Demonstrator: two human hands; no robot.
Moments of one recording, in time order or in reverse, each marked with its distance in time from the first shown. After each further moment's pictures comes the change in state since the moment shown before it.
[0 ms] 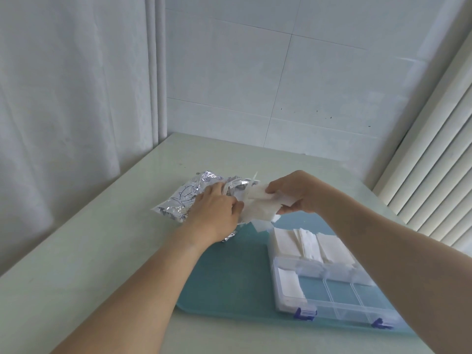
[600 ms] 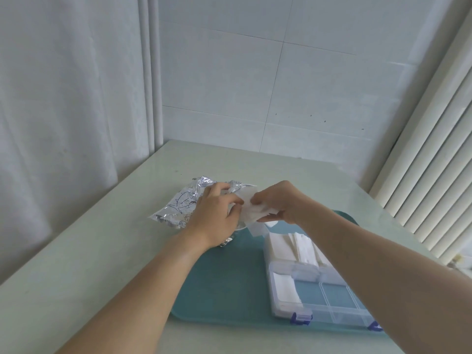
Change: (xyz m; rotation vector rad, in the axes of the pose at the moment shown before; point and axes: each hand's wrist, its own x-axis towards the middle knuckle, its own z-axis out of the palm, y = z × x) left_hand 0.003 0.002 0.003 -0.331 0.166 0.100; right_hand -0.002 0.005 0.020 0.161 0.001 0.033
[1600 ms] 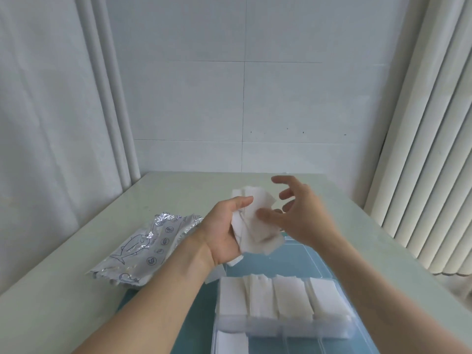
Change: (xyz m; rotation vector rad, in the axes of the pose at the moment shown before) left_hand 0.071 0.110 0.038 -1.459 -0.448 -0.628; right_hand 0.004 0.028 -0.117 -0.242 0.244 -0.600
